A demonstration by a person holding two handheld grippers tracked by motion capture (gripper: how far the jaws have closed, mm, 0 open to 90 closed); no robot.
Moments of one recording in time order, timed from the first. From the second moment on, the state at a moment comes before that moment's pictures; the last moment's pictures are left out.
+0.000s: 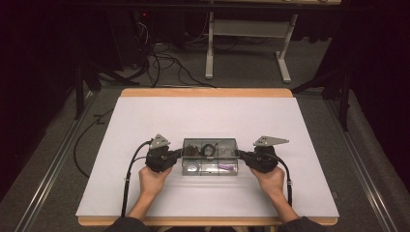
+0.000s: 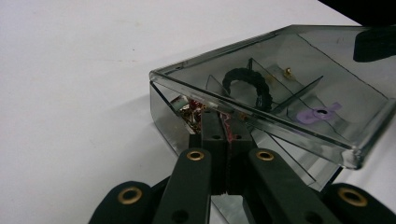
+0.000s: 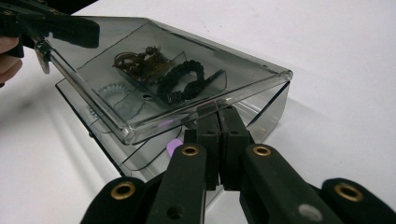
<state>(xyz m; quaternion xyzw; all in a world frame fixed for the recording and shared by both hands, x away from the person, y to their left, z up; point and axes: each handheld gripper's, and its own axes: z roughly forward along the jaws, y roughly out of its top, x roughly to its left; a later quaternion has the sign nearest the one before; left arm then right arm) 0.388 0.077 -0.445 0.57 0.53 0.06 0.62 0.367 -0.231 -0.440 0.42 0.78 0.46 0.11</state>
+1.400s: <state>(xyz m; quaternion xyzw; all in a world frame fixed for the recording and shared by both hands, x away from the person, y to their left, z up) 0.356 0.086 -0.452 0.56 0.53 0.07 0.64 0.339 -0.233 -0.447 0.40 0.79 0.45 0.13</state>
